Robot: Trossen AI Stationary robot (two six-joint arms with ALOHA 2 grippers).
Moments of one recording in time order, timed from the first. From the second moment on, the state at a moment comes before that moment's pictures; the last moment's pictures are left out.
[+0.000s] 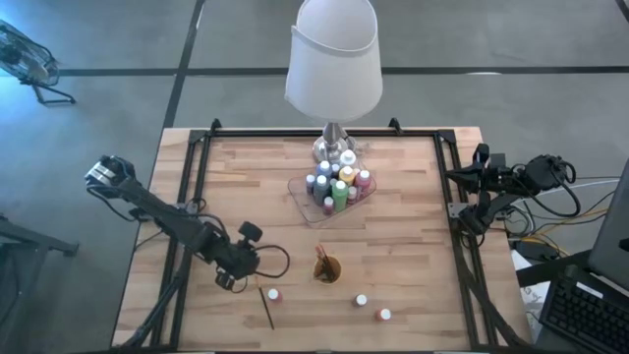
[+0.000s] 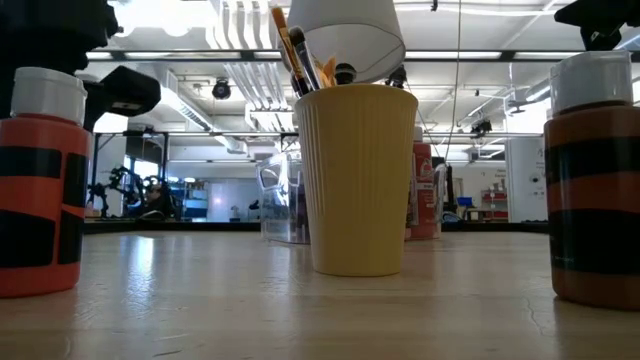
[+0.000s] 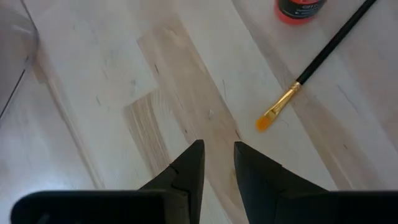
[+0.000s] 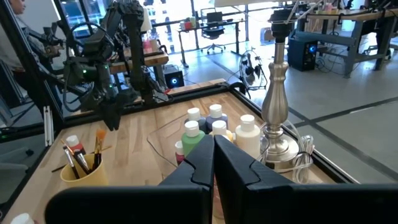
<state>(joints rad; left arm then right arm) -0.55 1.27 0.74 -0.60 -0.19 0.00 0.54 0.06 0.74 -0.86 0.76 0.28</state>
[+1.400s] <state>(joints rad) -0.55 1.59 0.83 -0.55 0.02 0.06 0.55 0.06 0.74 -0.86 0.76 0.28</state>
